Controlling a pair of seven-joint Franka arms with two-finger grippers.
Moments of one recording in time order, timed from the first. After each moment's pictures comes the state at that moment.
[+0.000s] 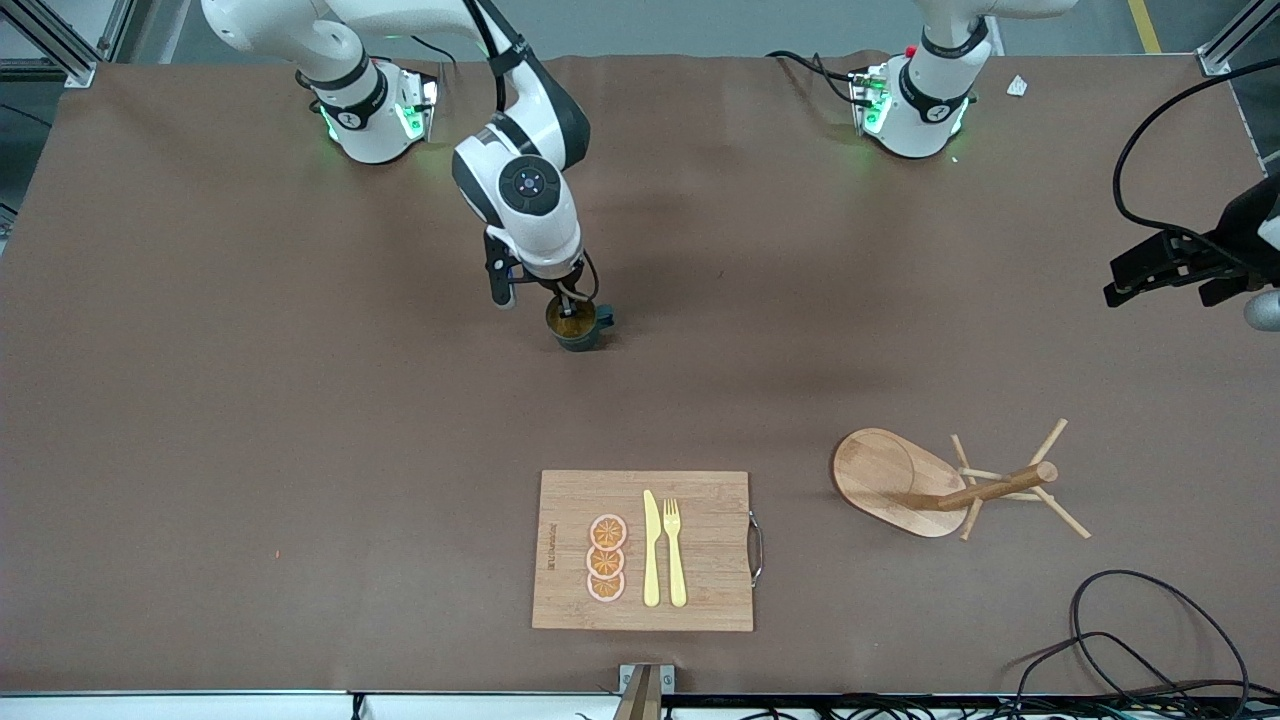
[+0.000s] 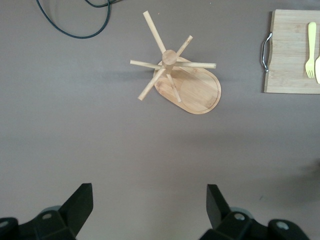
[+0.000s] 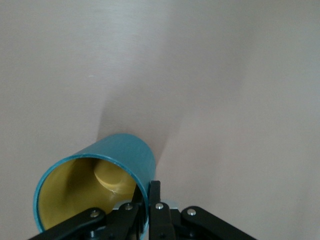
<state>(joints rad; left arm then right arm) -0.16 0.15 0.12 -1.33 -0.04 1.49 -0.05 0.84 0.34 -0.10 -2.07 0.11 2.35 1.92</state>
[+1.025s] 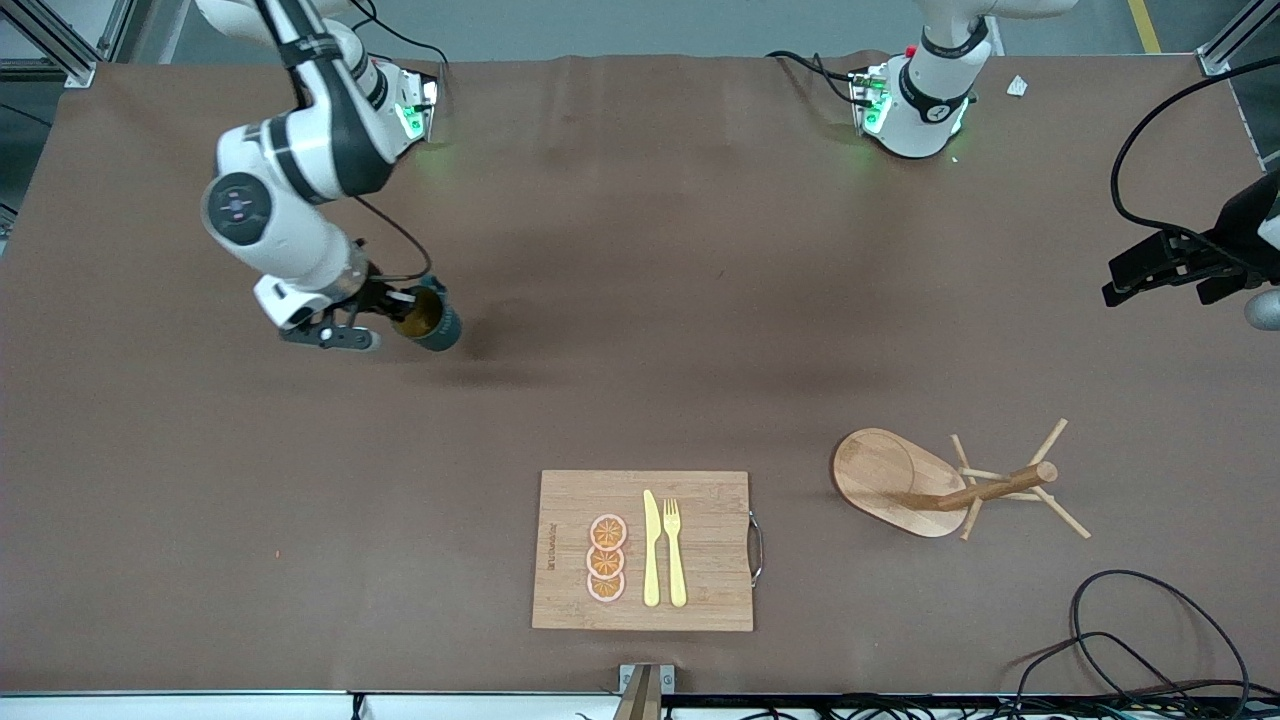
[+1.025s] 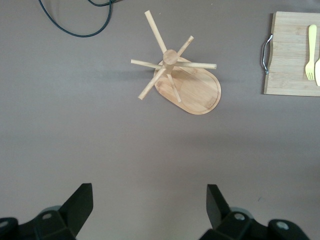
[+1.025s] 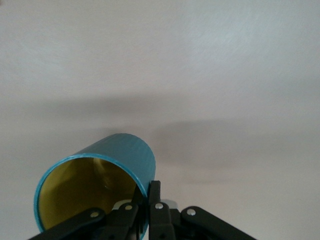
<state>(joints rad) -0.15 0.15 0.12 -1.33 -0.04 1.49 -0.06 0.32 0.03 -0.11 -2.27 0.09 2.20 0.13</state>
